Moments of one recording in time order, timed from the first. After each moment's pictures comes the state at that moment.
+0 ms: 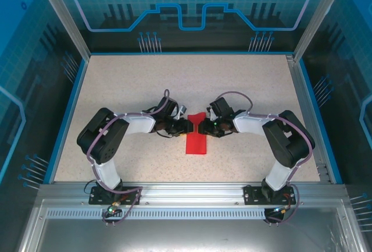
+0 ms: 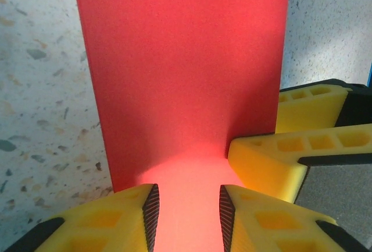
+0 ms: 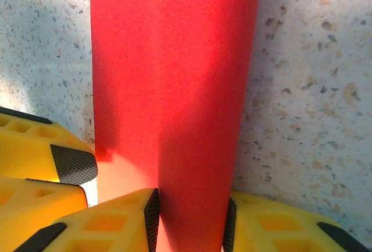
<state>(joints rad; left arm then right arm) -0.53 1.80 0.87 -0.03 0.57 -0.74 0.56 1.73 0.85 -0.20 -0.34 0.66</state>
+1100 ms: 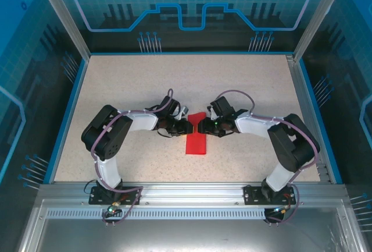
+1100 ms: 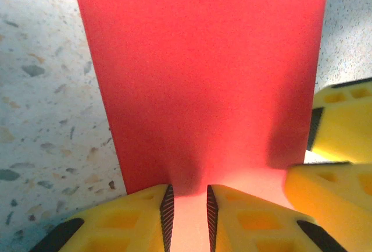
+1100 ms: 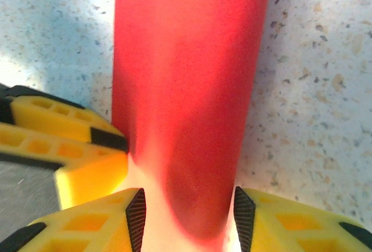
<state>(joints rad) -0.53 1.86 0.92 -0.10 0.56 -0.63 0.56 1.64 0.84 -0.25 -0.32 0.65</state>
